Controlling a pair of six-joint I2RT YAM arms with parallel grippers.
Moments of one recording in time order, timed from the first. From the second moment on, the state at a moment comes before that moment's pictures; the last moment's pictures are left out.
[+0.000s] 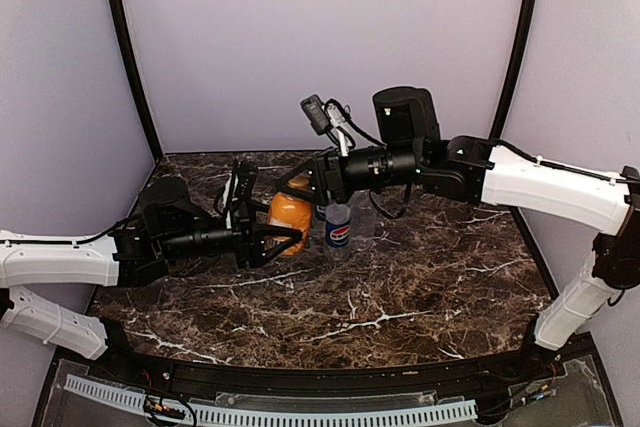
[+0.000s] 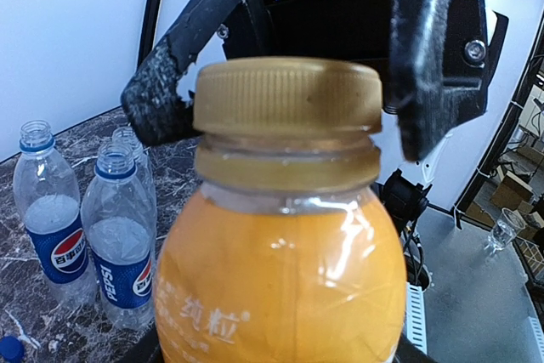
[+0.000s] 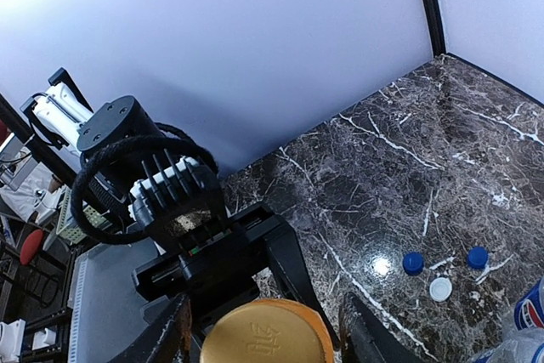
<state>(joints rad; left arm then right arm) -0.91 1.15 0.63 0.43 0.36 -0.24 1.01 1.56 1.43 -0.17 -0.43 0.32</state>
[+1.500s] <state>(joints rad) -0.91 1.17 0.58 0.69 0.71 -0.34 0.93 1.55 1.44 -0.13 -0.98 0.02</state>
